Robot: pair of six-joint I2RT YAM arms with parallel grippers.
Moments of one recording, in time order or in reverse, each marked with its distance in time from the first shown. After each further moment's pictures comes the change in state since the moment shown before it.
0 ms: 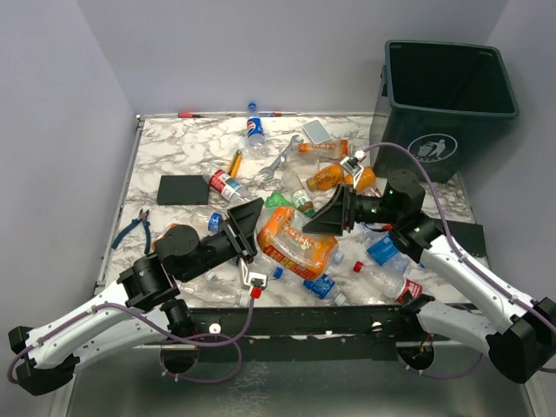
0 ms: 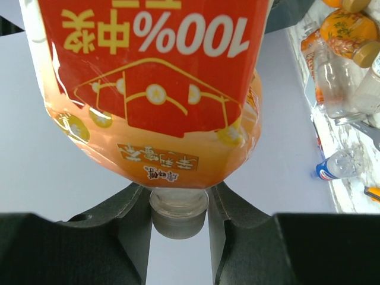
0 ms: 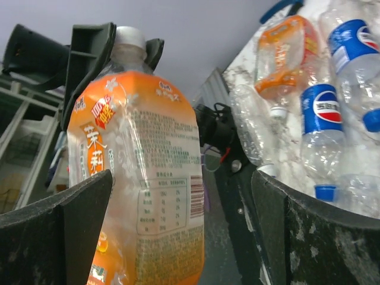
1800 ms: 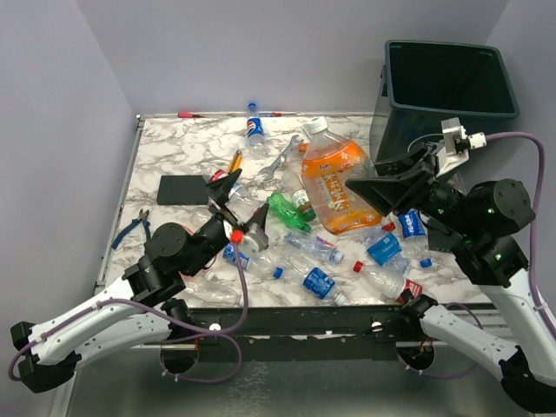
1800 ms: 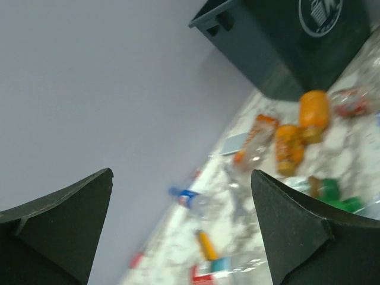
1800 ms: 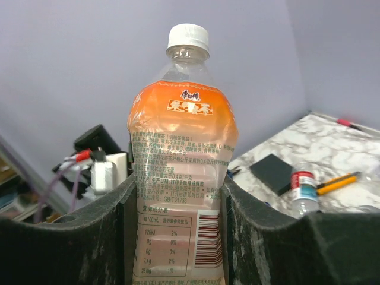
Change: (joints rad) left arm -0.004 0.023 0.009 0.291 -0.183 -0.784; right arm 0.019 -0.219 0.379 -0.109 0.359 -0.209
